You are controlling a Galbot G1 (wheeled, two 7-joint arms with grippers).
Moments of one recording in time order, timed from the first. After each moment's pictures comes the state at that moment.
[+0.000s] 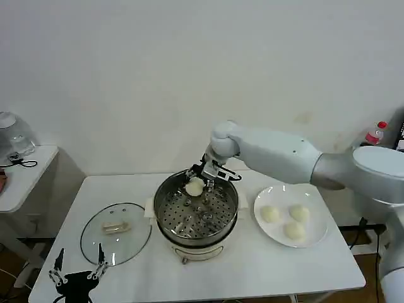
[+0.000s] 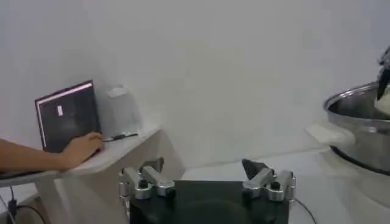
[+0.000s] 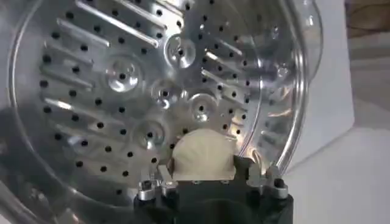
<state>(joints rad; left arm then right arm) 1.91 -1.47 -0.65 -2.24 0.09 -0.01 -0.32 0.41 1.30 -1.21 1.04 -0.22 0.49 -0.87</state>
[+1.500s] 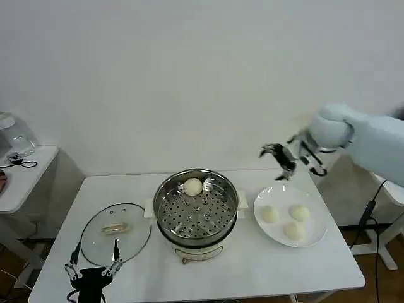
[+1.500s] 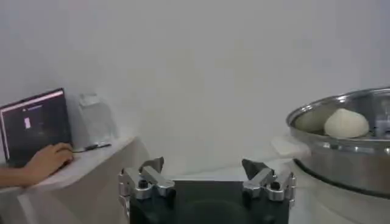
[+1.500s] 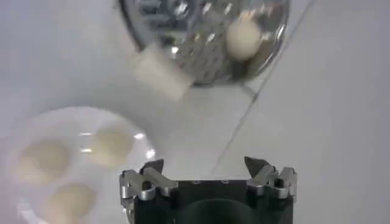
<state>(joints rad) 1.91 -1.43 -0.57 -2.28 0.12 0.00 -0.31 0.60 0.54 -1.32 1.53 0.06 -0.03 -0.92</state>
